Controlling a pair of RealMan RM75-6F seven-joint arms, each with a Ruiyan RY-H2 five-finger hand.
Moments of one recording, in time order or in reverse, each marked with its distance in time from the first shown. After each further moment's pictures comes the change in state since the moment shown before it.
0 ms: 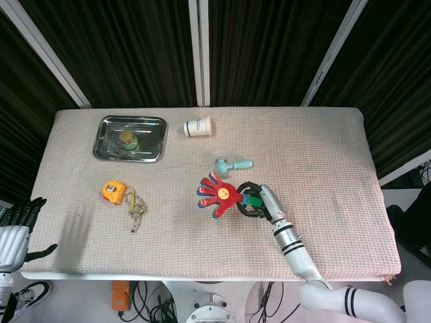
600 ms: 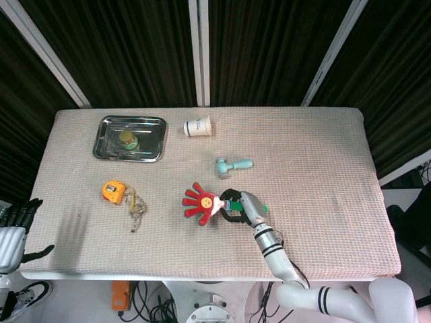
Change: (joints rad) left arm 0.007 -0.003 0.000 0.022 -0.003 -0.001 -0.024; right arm 0.057 -0.148 -0.001 0.149 -0.009 -0.014 -0.187
